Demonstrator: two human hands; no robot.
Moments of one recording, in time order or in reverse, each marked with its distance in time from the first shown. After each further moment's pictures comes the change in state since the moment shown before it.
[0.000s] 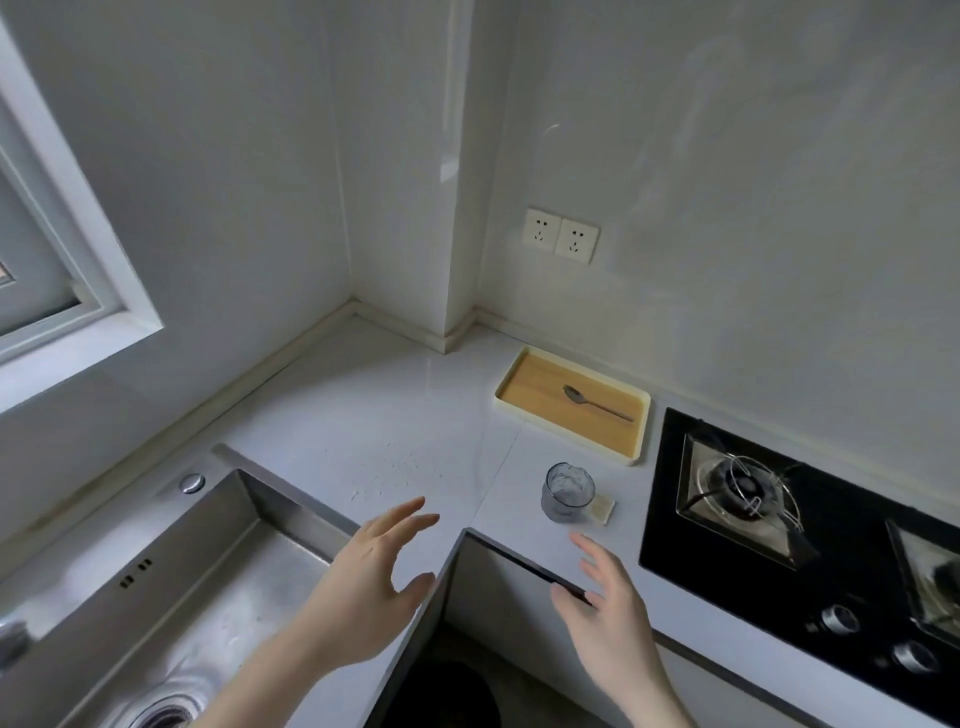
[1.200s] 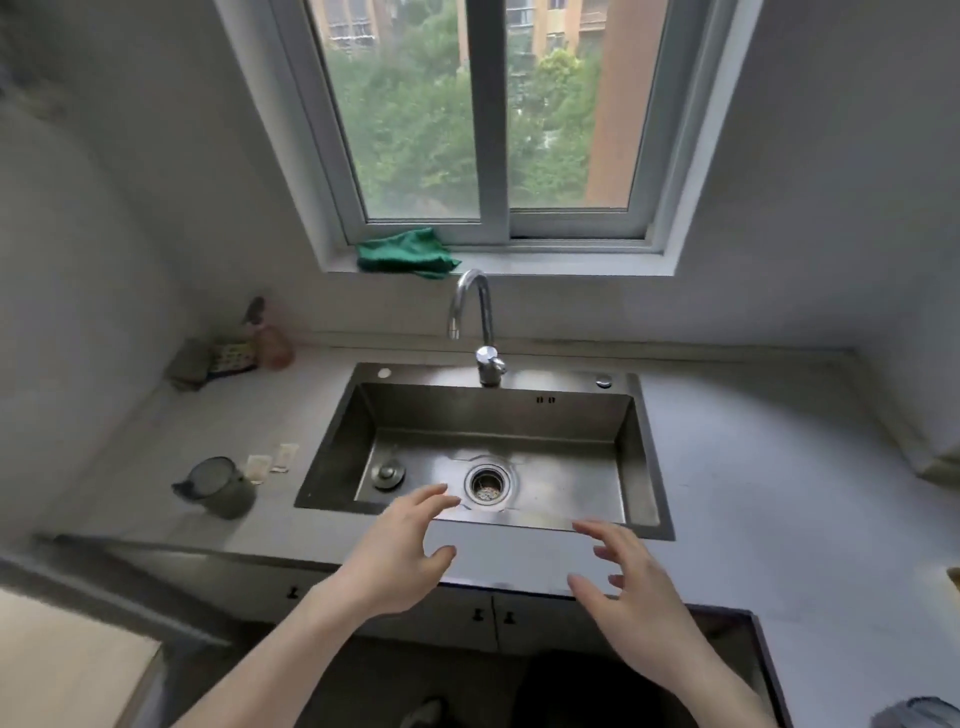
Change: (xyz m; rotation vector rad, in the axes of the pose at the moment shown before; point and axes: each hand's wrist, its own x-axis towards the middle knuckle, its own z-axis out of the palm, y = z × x) left_hand -0.234 0.064 0.075 -0.054 0.596 -1.027; right_hand 0.007 -0.056 0.078 -0.311 -1.179 -0.724
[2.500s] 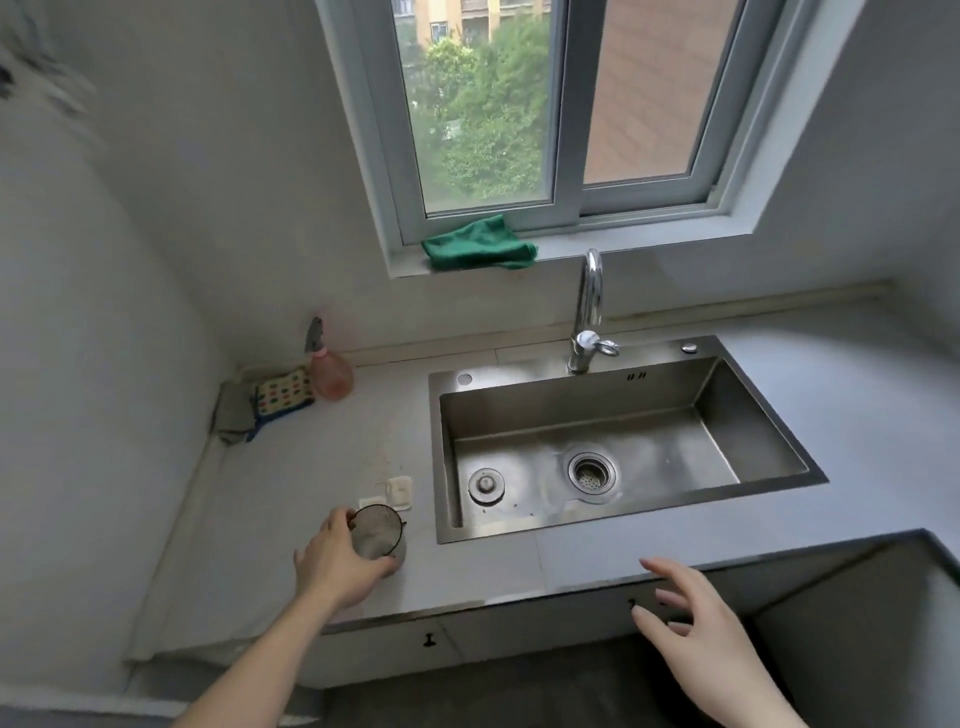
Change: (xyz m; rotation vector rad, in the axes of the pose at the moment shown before) left_hand 0.039 -0.431 -0.137 0.098 0.096 -0.404; right_hand 0.022 -0.128 0.304 0.163 0.266 0.282
